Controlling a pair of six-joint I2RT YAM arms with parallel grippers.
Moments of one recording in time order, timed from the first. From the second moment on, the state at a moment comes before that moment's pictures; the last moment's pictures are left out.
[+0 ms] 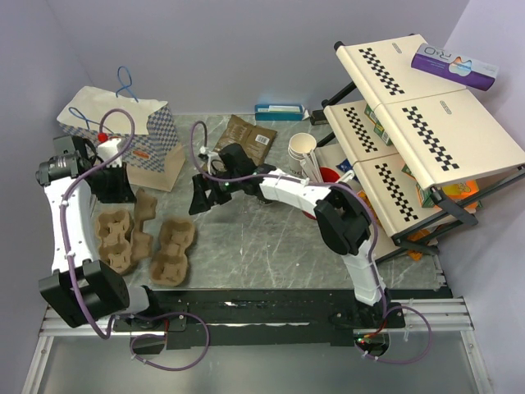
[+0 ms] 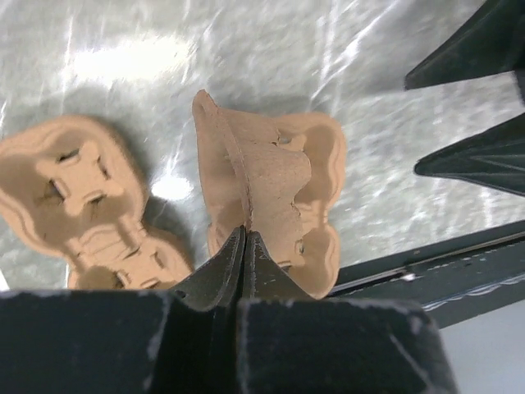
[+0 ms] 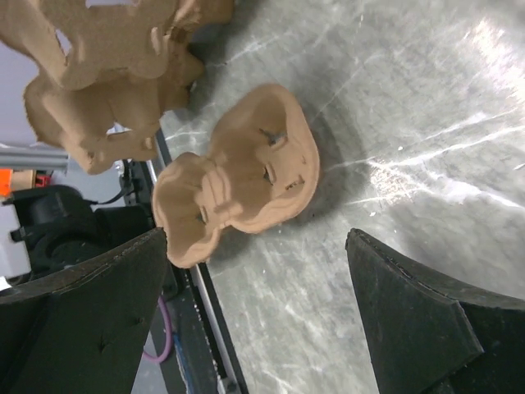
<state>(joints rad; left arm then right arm) 0.37 1.32 1.38 -1.20 0.45 0.33 0.82 2.14 1.70 -0.20 -0.62 0.44</state>
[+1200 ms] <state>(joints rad) -0.24 1.47 1.22 -0.88 0.45 -0.17 0.59 1.55 1.59 -0.51 -0.47 0.04</state>
